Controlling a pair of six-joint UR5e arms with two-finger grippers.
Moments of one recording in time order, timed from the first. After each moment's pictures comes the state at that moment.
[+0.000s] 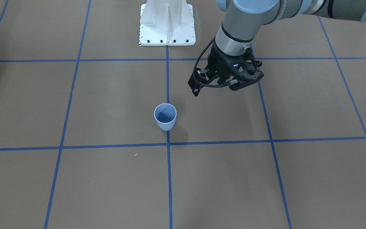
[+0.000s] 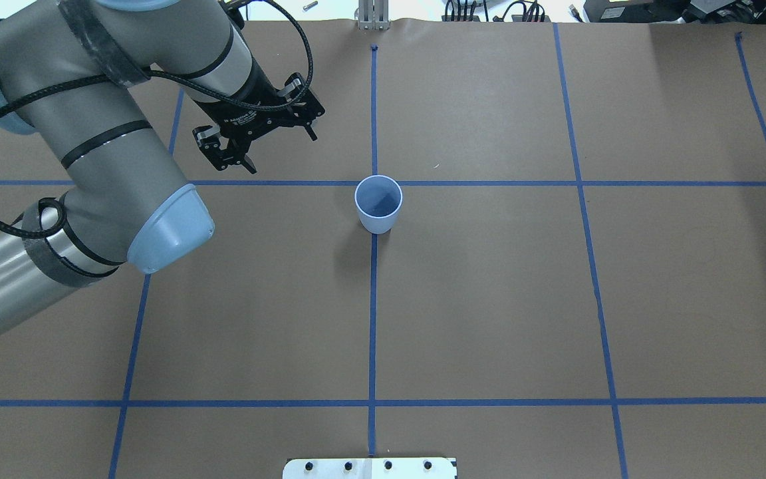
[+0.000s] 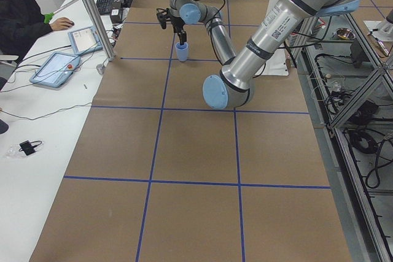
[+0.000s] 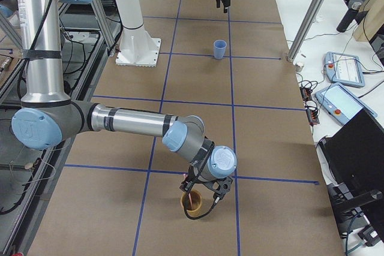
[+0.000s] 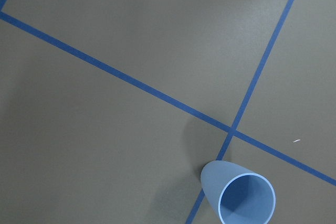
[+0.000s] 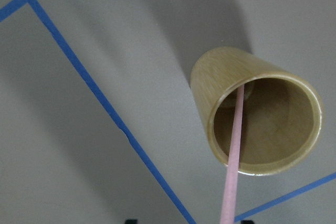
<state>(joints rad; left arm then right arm) -0.80 -2.34 -1.80 -1.44 -2.12 -1.53 1.66 -1.57 1.51 -2.07 2.42 0.08</state>
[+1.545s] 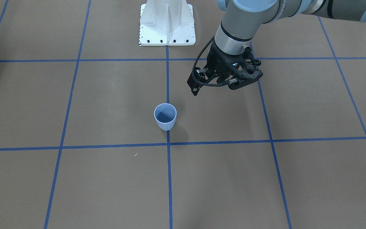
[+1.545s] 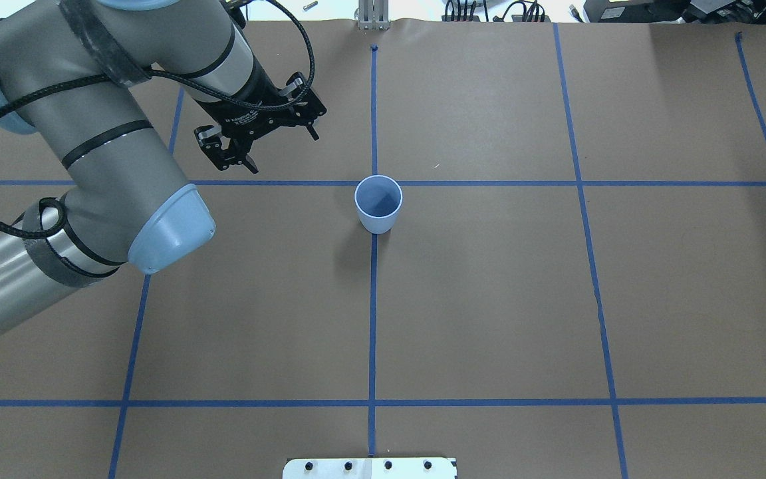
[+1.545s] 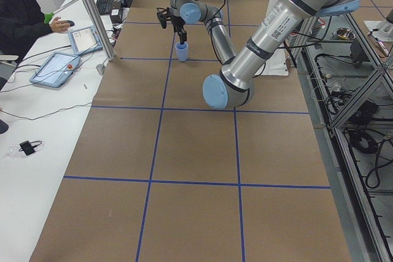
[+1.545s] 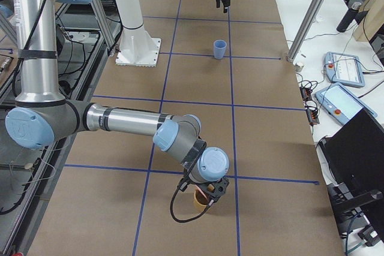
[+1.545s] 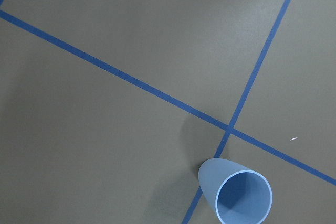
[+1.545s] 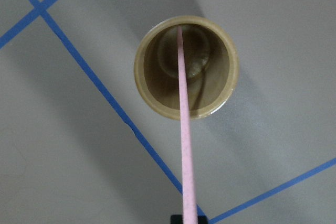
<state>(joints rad) -0.80 -2.34 -1.80 -1.44 -2.13 -1.54 1.74 -1.59 1.58 -2.13 2.44 0.08</state>
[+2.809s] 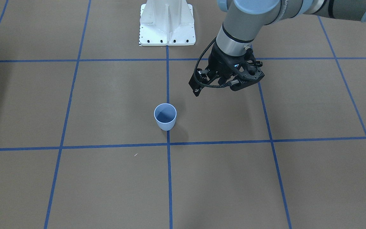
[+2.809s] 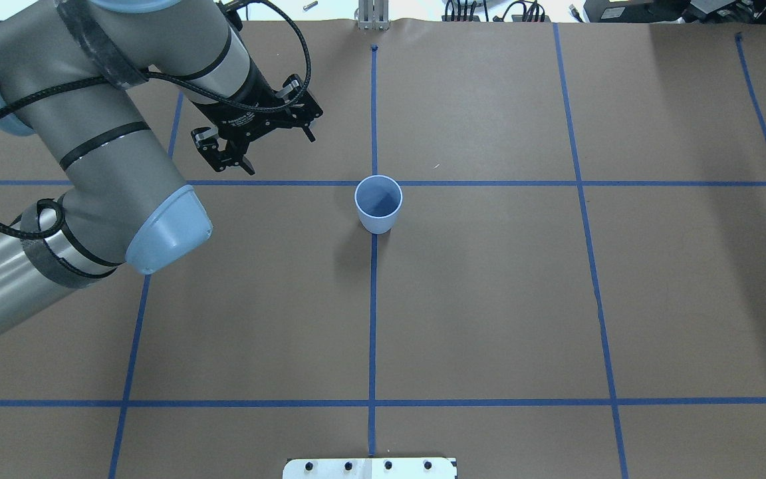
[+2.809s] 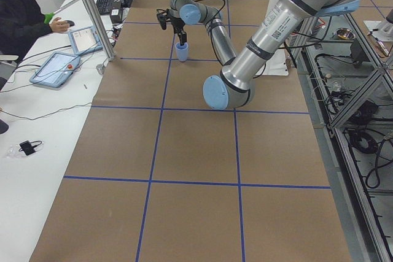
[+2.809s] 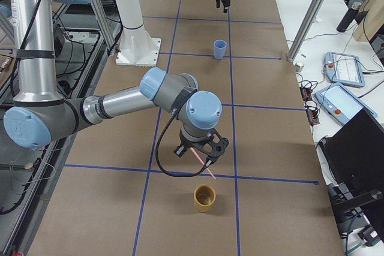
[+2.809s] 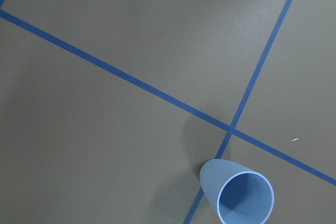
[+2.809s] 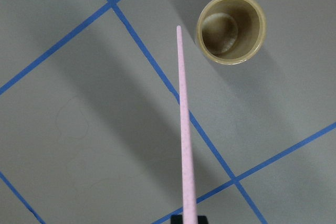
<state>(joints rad) -0.80 -2.32 -1.80 -1.44 -2.13 -1.53 1.80 -1.56 1.90 -2.40 2.42 0.08</state>
